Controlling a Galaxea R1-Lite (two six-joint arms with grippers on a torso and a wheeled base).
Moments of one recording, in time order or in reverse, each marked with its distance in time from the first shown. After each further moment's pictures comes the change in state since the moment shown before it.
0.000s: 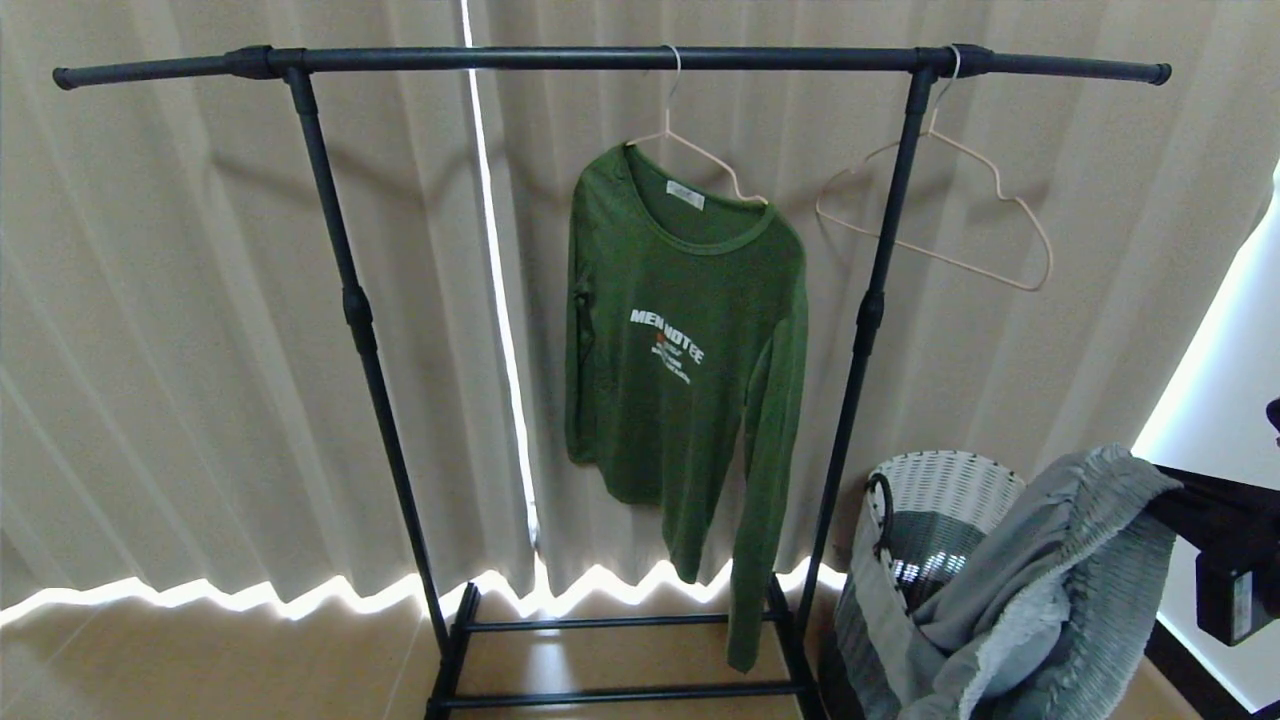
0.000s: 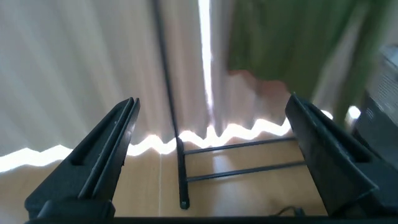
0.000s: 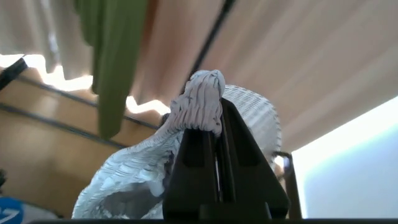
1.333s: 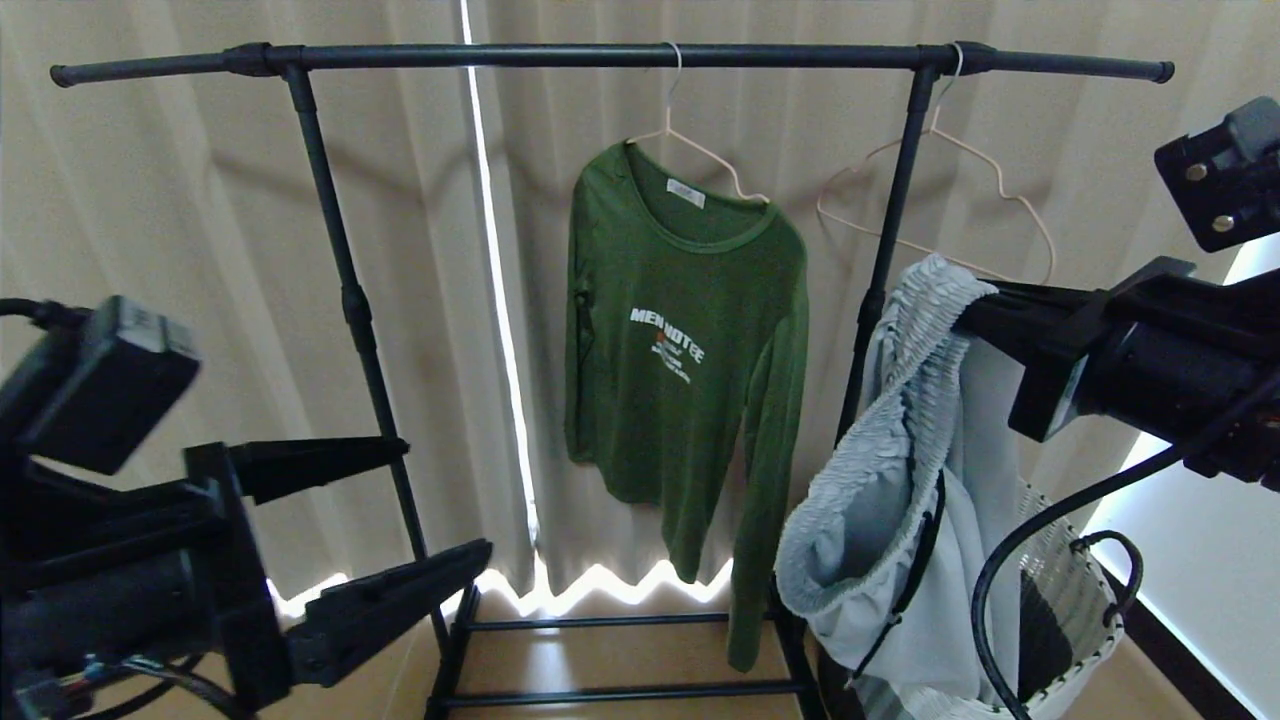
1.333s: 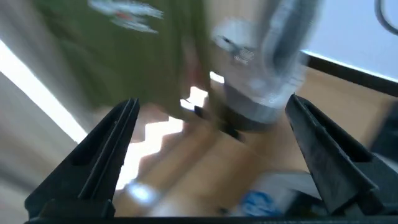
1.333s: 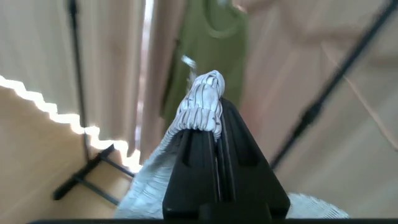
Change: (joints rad) left arm -0.582 1.146 -0.582 -0.343 -0.122 -0.040; right arm 0.208 0.295 -0.306 -0.265 0.129 0.121
